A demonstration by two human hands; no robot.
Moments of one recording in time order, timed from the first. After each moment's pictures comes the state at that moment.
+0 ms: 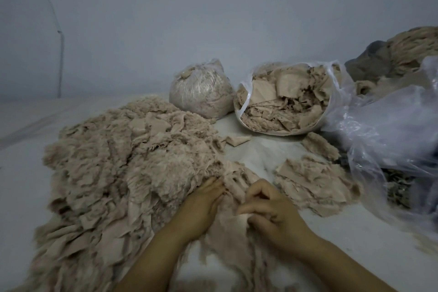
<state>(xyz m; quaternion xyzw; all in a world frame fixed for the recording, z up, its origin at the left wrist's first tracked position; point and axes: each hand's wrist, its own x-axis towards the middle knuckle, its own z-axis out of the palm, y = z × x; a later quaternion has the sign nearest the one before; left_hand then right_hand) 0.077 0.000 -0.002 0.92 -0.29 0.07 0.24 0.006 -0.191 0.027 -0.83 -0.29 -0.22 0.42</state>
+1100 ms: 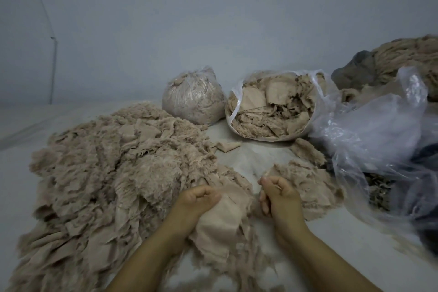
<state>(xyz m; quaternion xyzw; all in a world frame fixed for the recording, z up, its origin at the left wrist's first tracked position) 0.027 -0.020 0.045 0.70 -0.12 -0.09 0.70 0.018 -0.201 0.031 -0.62 0.07 -0.15 0.77</state>
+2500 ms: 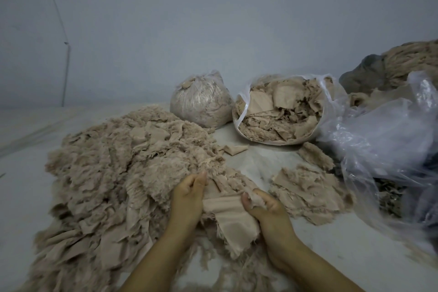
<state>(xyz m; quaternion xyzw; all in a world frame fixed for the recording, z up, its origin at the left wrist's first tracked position) 0.052 -0.021 0.042 0.72 -0.01 0.15 0.68 0.002 -0.172 0.038 -0.59 -0.01 -0.04 0.81</state>
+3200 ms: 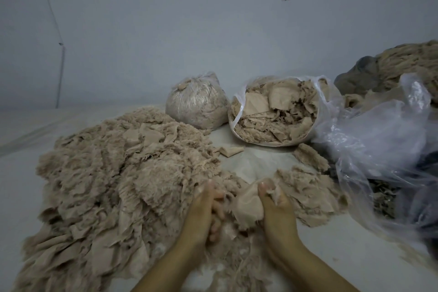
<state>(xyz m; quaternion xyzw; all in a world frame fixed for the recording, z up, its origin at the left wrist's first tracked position) 0.032 -0.045 0.033 0.67 -0.03 -0.01 0.75 0.015 -0.181 0.034 -0.57 0.07 -0.17 0.80</state>
